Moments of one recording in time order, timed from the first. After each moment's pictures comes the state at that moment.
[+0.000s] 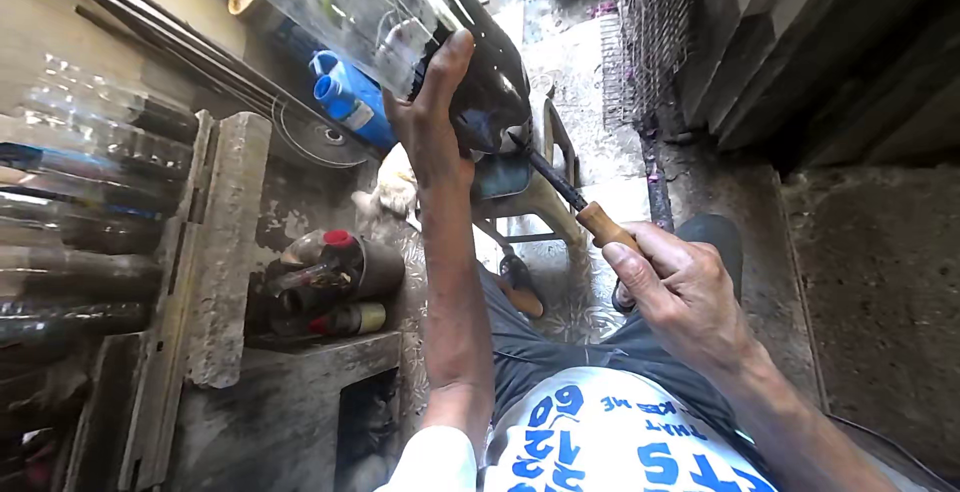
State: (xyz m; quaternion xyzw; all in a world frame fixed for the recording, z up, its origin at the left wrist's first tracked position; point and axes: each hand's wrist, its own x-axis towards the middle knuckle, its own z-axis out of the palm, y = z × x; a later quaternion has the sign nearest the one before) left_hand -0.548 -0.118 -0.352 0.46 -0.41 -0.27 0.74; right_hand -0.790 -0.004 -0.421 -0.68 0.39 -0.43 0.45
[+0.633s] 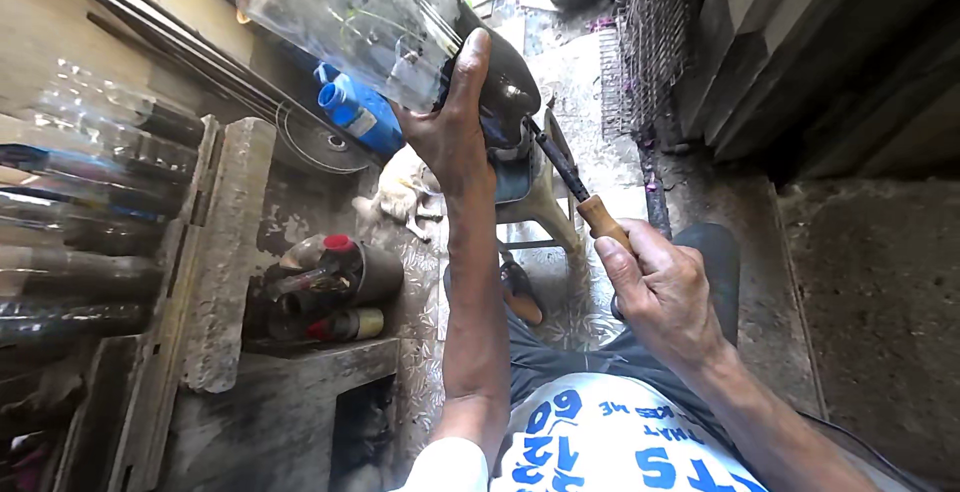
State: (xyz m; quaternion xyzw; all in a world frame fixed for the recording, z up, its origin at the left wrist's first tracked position) left_hand -0.574 -0.121 -0.351 0.50 -0.35 -0.17 0.77; right_hand -0.772 -0.002 -0.422 -0.68 0.43 -0.46 0.38
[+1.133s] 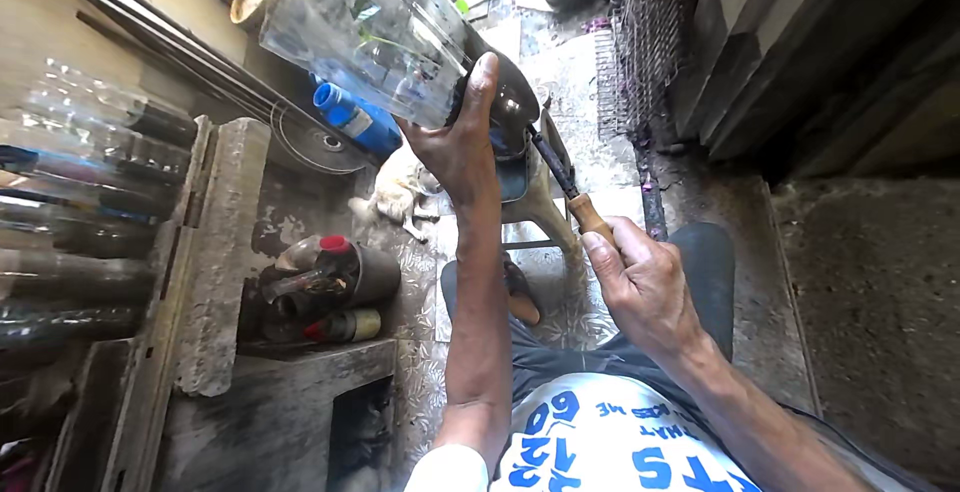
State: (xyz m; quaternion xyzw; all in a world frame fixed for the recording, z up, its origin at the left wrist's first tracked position) left_hand -0.581 -0.118 -0.368 0.52 -0.34 -0.12 0.77; right_hand -0.761 -0.006 -0.428 -0.68 0.45 -0.45 0.37
